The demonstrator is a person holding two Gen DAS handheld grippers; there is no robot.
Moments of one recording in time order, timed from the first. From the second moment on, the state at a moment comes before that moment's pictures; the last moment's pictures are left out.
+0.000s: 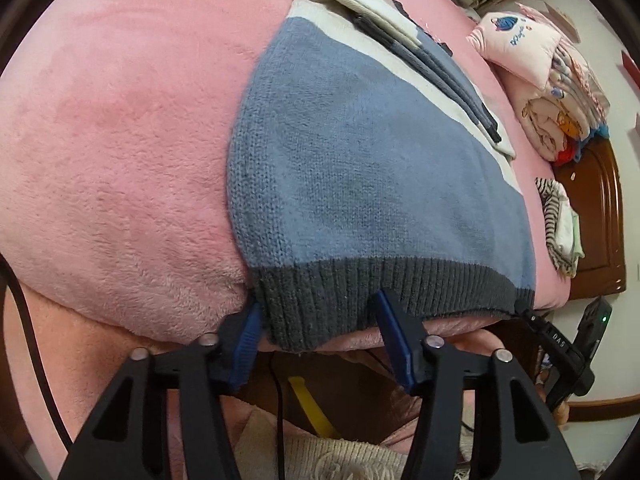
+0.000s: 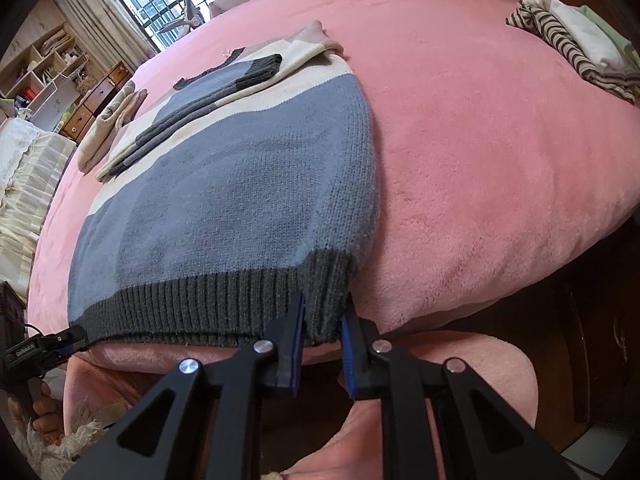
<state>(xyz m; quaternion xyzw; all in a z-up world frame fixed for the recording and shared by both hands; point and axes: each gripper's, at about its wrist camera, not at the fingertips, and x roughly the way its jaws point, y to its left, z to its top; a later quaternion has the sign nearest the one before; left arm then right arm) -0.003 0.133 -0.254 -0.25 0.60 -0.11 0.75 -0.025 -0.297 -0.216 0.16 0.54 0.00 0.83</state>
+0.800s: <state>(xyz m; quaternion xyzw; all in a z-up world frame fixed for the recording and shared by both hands) 0.067 0.119 -0.139 -0.31 0.48 -0.13 0.81 0.038 -0.297 -0.089 0.15 0.42 0.05 0.89</state>
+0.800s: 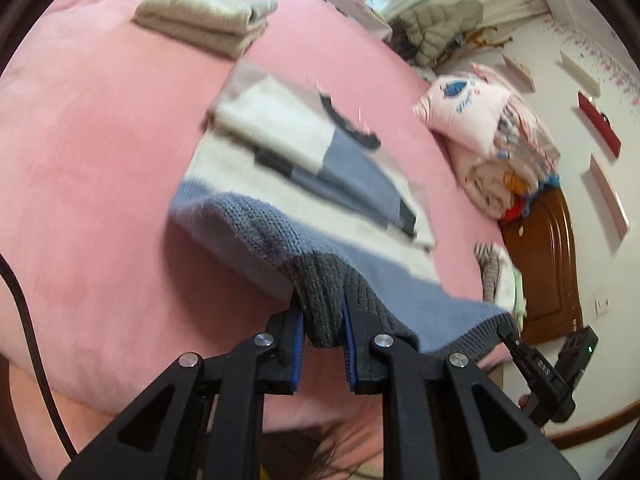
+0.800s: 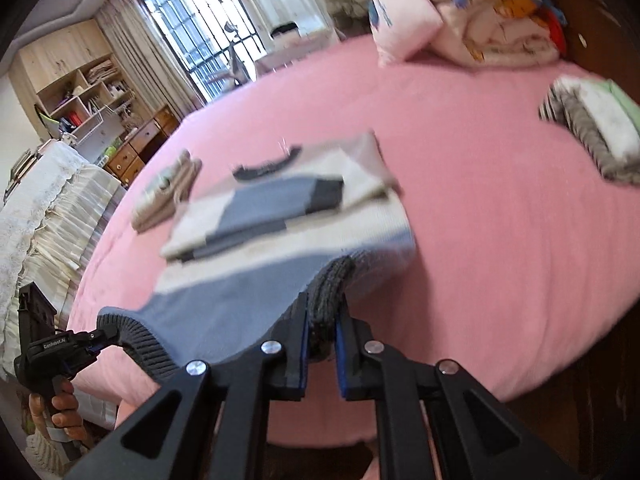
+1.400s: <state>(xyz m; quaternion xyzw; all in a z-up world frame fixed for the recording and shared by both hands) 0.266 0.119 -0.117 -0.32 0.44 -0.05 0.84 0.250 -0.298 -0.082 0.14 0.40 0.01 0.91</state>
